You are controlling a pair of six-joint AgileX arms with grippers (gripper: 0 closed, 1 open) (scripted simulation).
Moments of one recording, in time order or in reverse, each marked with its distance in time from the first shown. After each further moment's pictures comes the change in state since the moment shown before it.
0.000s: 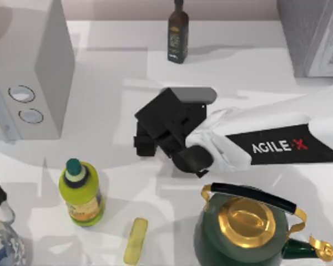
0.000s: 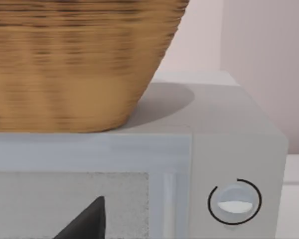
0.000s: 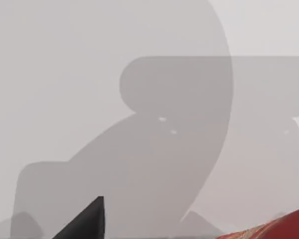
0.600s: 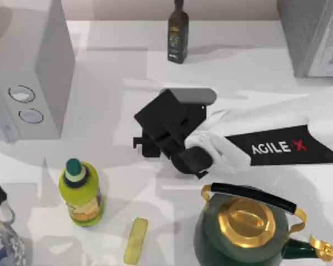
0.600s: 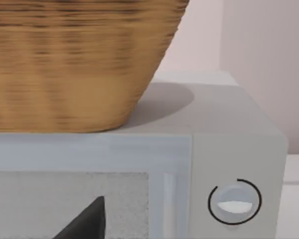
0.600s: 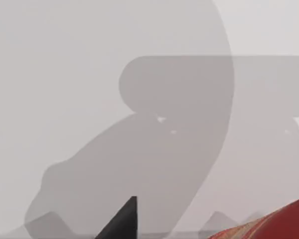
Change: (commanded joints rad) left arm 0.000 0.000 0.000 0.000 0.000 0.000; right arm 0.007 -0.004 -0.006 -0.004 0.003 0.007
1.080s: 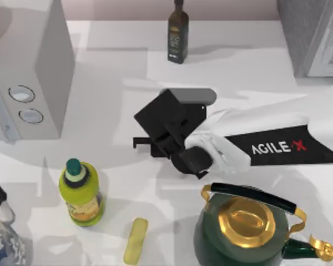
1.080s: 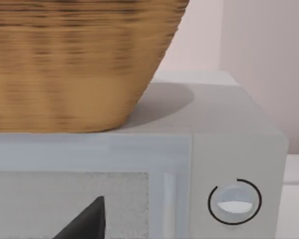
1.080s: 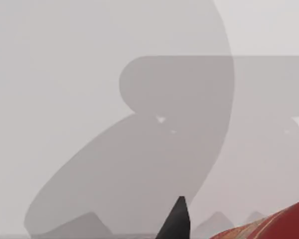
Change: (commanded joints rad) left arm 0.000 0.000 0.000 0.000 0.000 0.000; right arm 0.000 0.000 0.000 0.000 0.000 0.000
